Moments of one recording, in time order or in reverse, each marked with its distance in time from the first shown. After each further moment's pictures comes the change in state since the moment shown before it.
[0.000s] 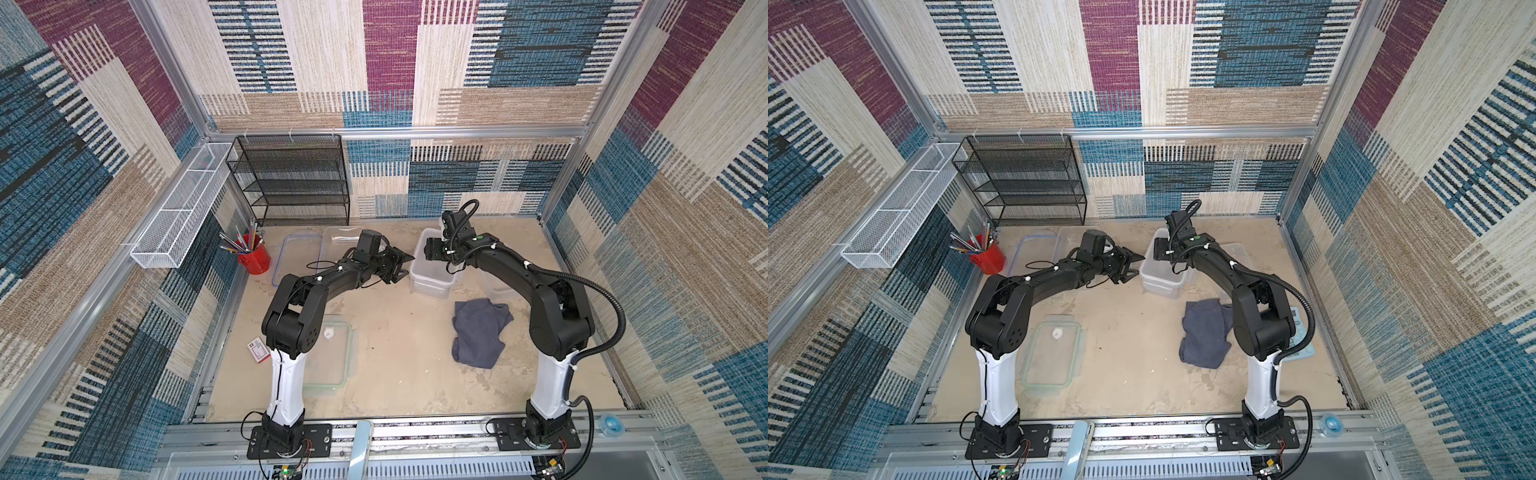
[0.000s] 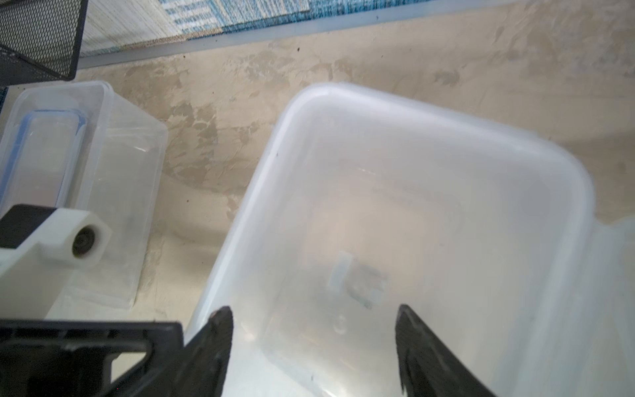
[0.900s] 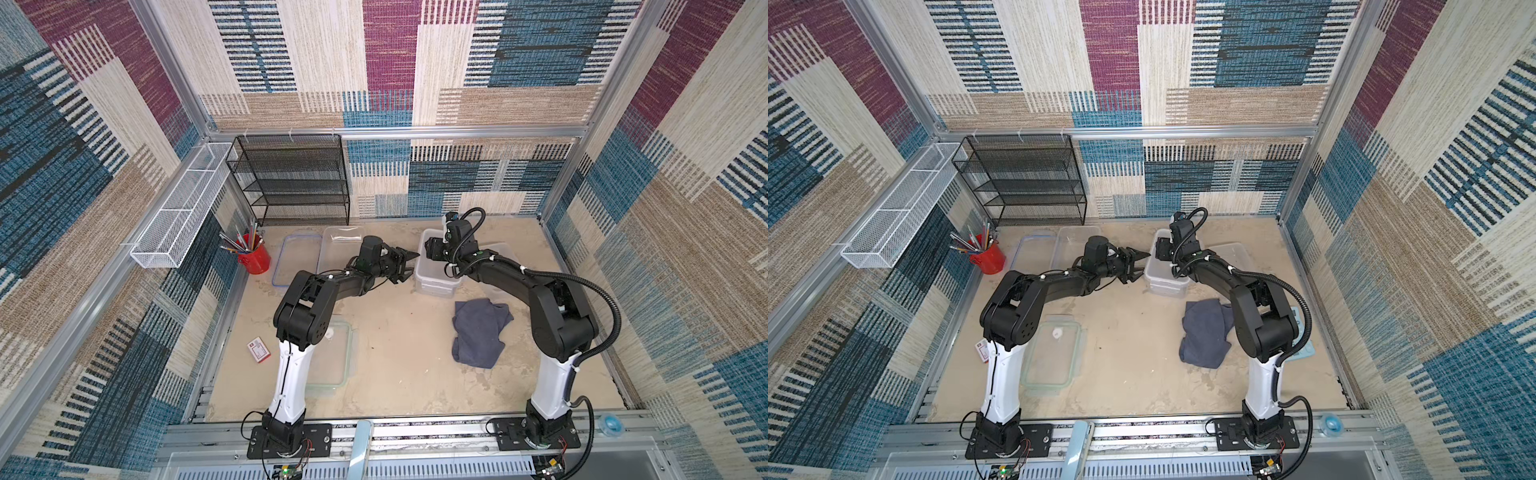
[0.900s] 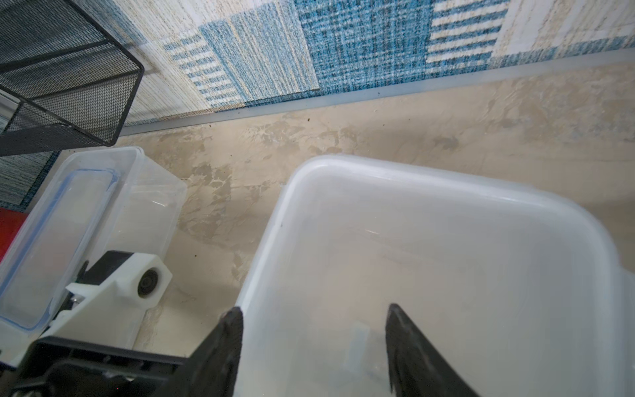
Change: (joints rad) left arm -0.020 0.108 -0.065 0.415 0.067 -0.248; right arm -0.005 -0.014 -0.234 0.415 0.003 0.011
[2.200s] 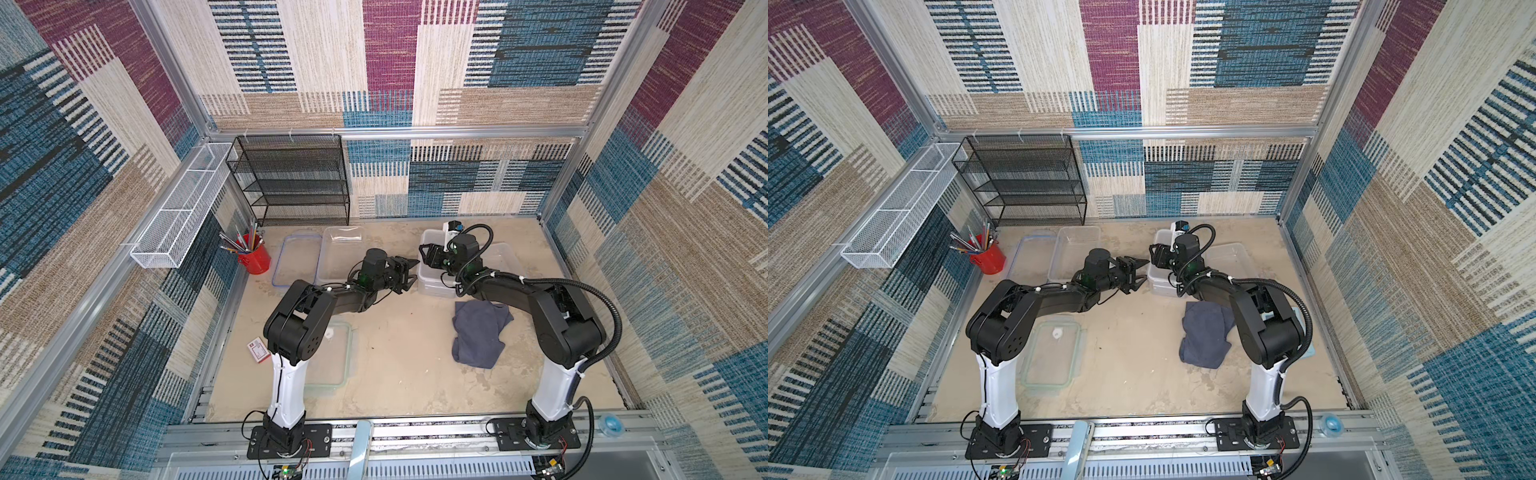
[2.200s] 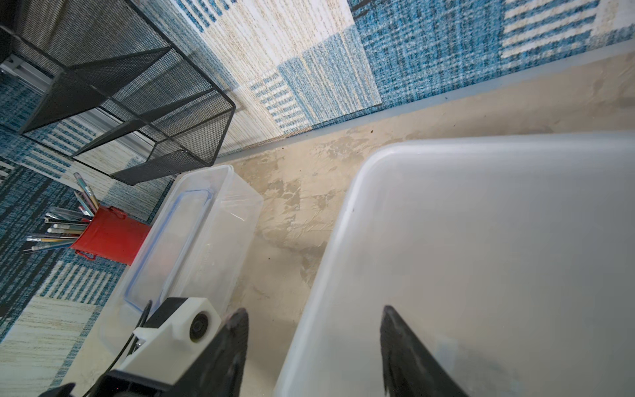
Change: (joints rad) left arm -0.077 -0.145 -0.196 0.089 -0.230 -0.110; right arm 0.008 -0.056 -0.251 0.390 -0.156 0.149
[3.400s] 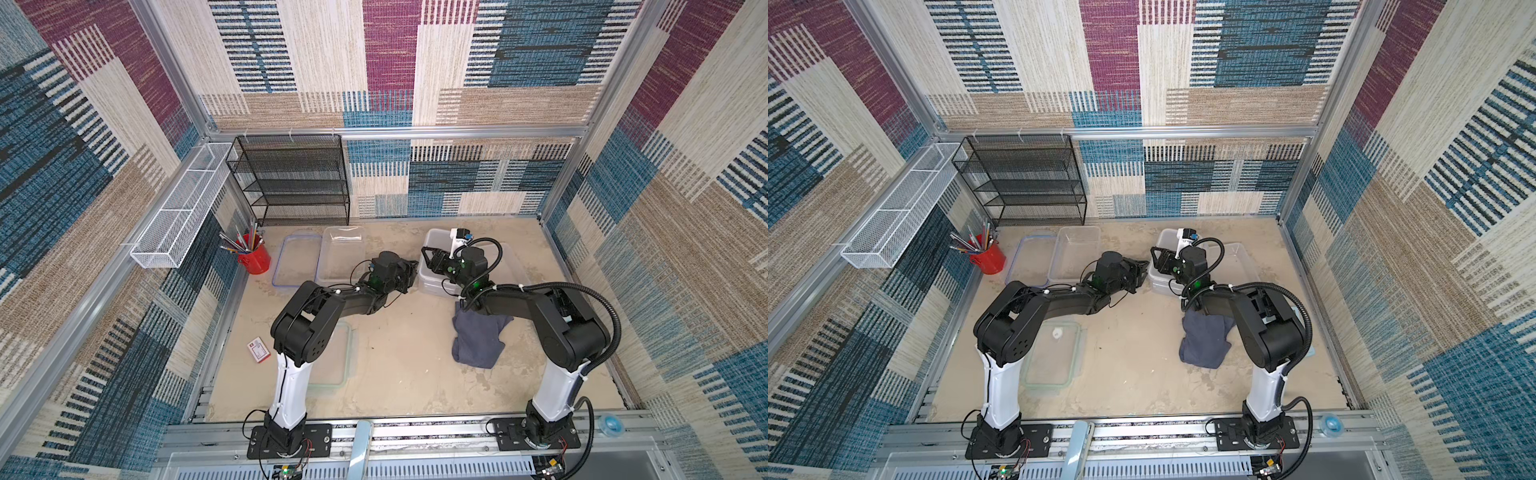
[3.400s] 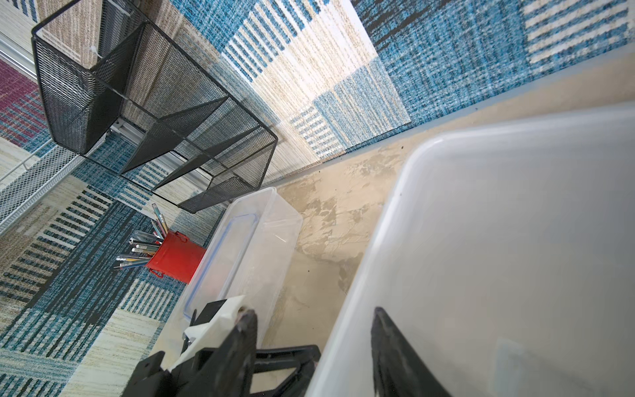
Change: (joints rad) left arm -0.074 0.016 0.041 -0.053 -0.288 0.069; right arm -0.001 -0.025 -0.181 0.339 -0.042 0.133
